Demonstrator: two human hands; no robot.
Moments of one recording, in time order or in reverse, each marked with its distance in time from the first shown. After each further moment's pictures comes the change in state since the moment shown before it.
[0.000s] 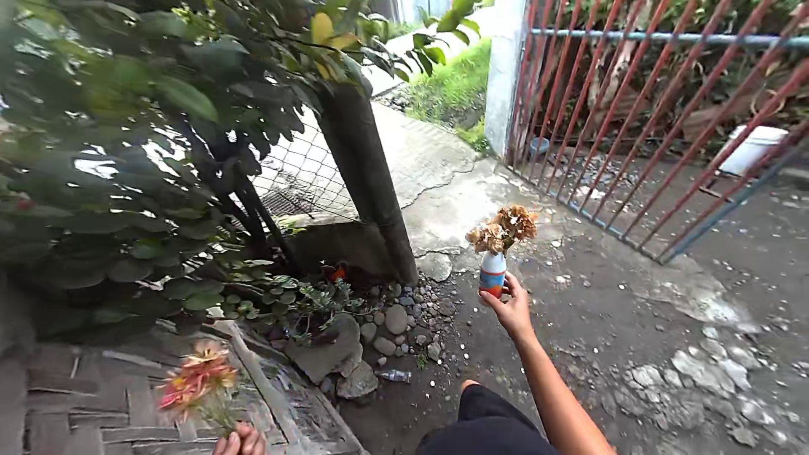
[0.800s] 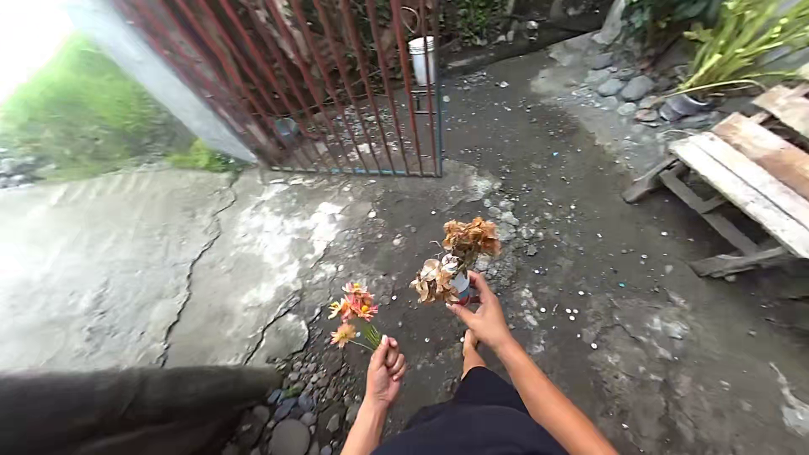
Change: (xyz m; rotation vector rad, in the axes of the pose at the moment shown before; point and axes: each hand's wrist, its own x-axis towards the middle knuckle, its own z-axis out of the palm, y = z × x) left_hand -0.096 -0.273 0.613 -0.197 -1.163 -0.998; right_hand -0.015 0.060 -0.361 -0.190 0.638 0.217
